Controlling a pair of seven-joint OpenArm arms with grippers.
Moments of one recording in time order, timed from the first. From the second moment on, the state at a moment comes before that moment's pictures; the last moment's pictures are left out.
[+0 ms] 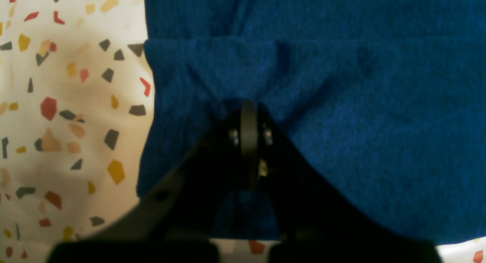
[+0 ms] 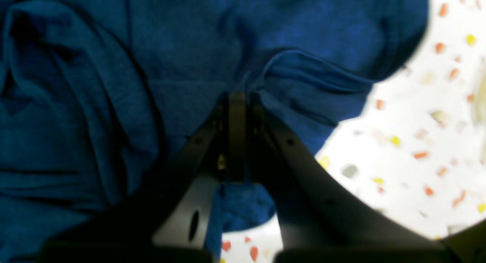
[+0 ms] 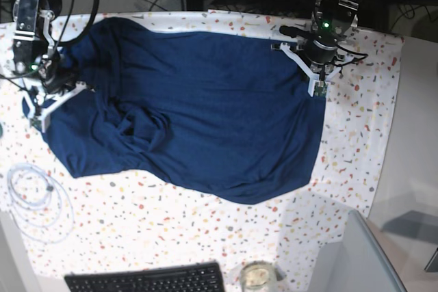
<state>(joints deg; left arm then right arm) 19.0 -18.9 11.3 83.0 -11.2 6.8 23.7 -12.2 6.7 15.7 91.1 7.4 0.2 -51.5</state>
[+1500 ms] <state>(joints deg) 22.1 -9.5 -11.5 99.6 -11.9 6.2 37.4 -15.8 7.0 39.5 83.9 6.7 16.0 -52.8</state>
